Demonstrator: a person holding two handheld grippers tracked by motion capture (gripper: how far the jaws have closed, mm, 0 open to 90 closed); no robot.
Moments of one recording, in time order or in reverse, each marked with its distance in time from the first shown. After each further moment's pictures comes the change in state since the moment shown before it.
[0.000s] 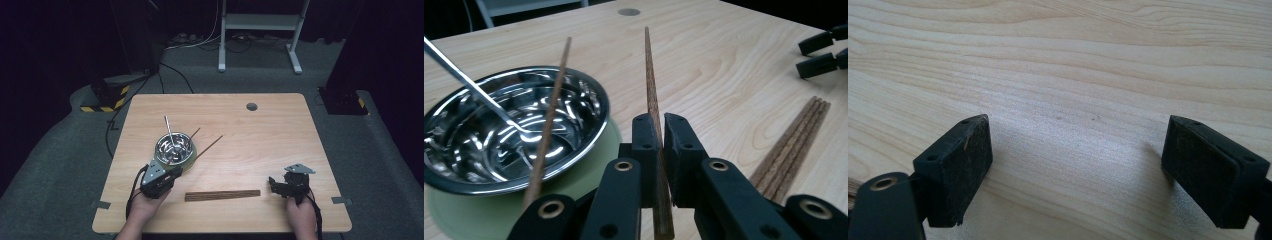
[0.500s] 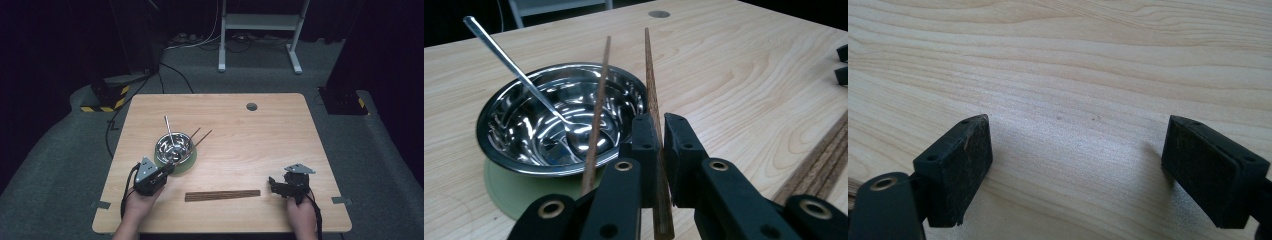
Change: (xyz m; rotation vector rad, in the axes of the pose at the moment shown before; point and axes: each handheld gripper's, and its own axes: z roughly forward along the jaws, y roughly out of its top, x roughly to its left) left arm 0.017 -0.003 -0.007 -0.008 0.073 -0.010; right arm 0.000 0.000 0.000 0.000 0.000 0.000
